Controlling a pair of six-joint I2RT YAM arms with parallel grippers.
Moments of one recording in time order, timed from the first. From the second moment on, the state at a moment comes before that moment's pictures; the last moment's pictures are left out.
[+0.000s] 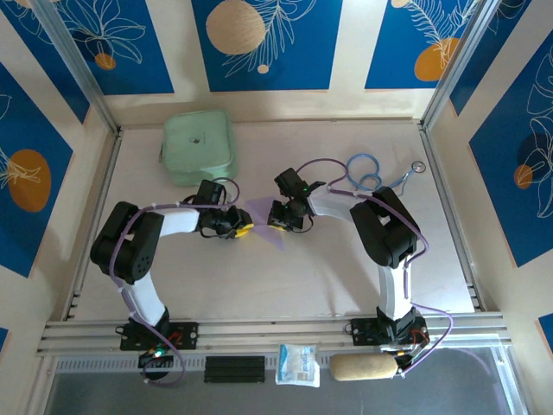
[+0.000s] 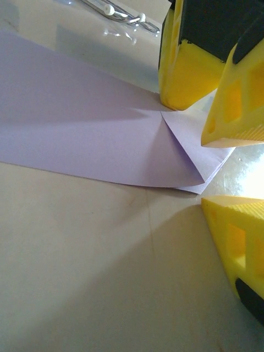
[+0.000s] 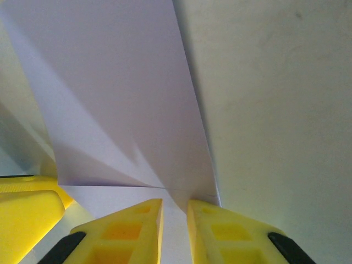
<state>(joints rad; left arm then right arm) -0.38 1.78 0.85 -0.08 0.59 -0.94 0.64 1.98 1.25 -0.44 -0.30 0.83</state>
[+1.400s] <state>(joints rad) -0.38 1.83 0.91 -0.04 0.63 -0.89 0.62 1.91 1.17 -0.34 -0.31 0.66</state>
